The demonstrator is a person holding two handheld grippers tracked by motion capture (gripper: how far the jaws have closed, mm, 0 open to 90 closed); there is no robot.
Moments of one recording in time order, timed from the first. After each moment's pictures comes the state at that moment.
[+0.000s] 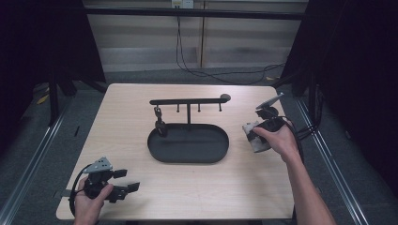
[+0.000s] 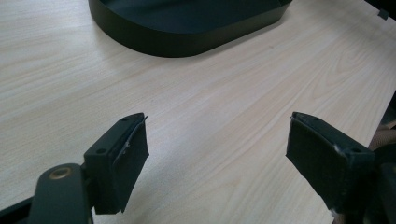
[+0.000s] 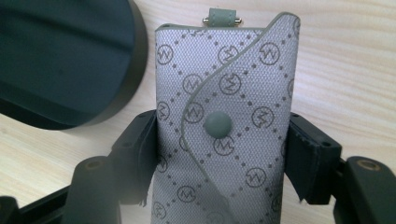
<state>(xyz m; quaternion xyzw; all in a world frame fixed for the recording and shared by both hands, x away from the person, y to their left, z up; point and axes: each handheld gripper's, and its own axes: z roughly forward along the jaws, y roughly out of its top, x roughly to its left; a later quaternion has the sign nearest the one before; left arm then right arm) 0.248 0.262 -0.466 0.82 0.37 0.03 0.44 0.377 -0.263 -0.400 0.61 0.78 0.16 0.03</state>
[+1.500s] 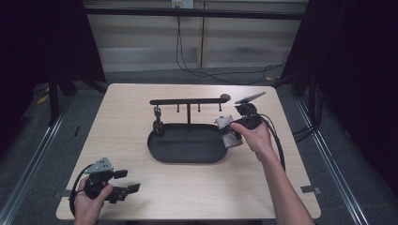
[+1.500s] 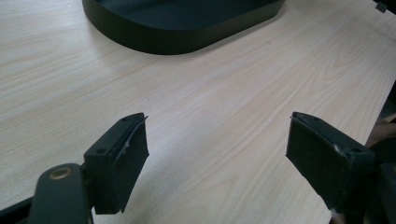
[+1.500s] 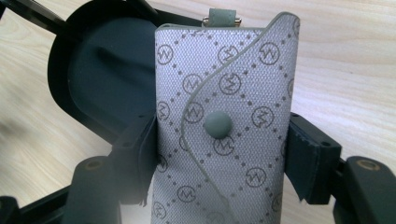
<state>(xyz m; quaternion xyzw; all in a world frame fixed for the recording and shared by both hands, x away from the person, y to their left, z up) 0.248 0.261 -0.466 0.82 0.37 0.03 0.43 0.384 -0.198 -0.396 0.58 0.77 0.28 -0.02</state>
